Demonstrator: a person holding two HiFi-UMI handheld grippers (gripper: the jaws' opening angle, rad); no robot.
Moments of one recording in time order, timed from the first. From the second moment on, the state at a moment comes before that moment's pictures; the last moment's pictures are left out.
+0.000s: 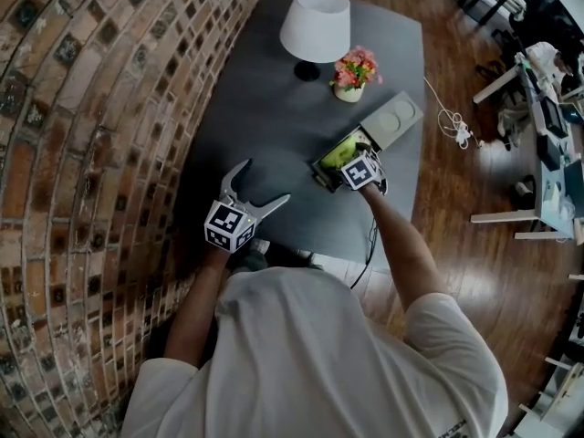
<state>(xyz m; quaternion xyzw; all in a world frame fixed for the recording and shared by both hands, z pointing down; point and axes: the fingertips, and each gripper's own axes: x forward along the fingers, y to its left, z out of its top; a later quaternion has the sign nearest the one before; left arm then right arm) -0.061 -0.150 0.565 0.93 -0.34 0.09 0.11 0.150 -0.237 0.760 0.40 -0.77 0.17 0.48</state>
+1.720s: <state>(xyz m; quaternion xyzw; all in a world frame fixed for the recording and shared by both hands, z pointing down) -0.056 -0.213 0.427 0.94 -0.34 -0.01 -0.01 0.189 -0.129 0.375 0.67 -0.74 -0.07 -0.01</state>
